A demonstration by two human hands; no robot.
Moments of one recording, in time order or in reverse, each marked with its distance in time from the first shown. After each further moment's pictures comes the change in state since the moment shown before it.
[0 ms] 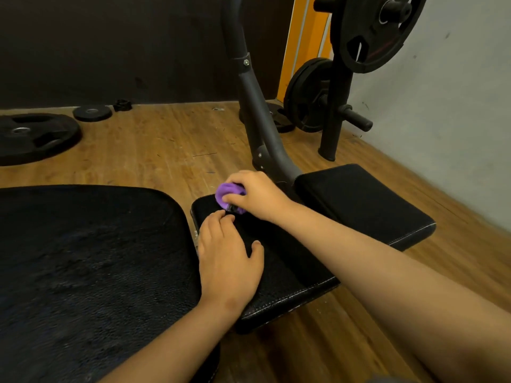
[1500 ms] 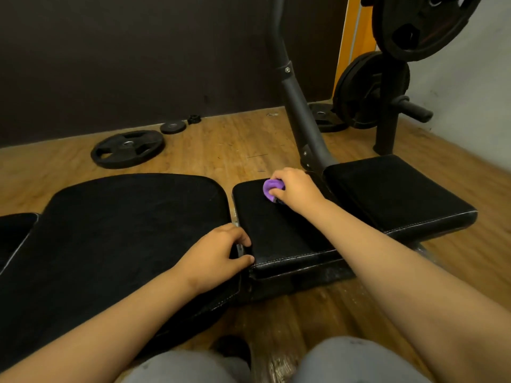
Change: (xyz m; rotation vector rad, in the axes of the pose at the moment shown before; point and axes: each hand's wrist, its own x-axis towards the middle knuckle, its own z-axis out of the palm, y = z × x) left_hand -0.044 -0.018 -0.089 0.172 -0.451 0.182; right_hand -0.046 0.000 -0.010 -0.082 0.082 0.034
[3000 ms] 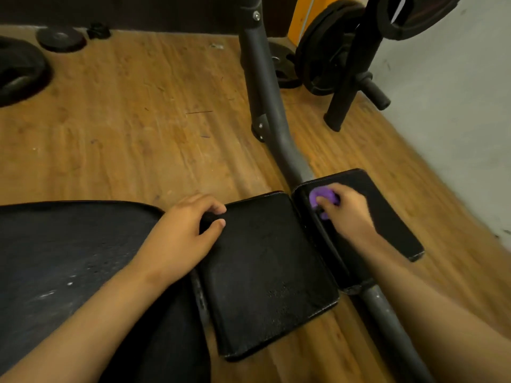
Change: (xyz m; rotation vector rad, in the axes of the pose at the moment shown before) left_hand 0.138 -0.026 -0.061 -0.391 0.038 0.005; right_hand 0.011 0.098 -0.075 0.060 0.039 0.695
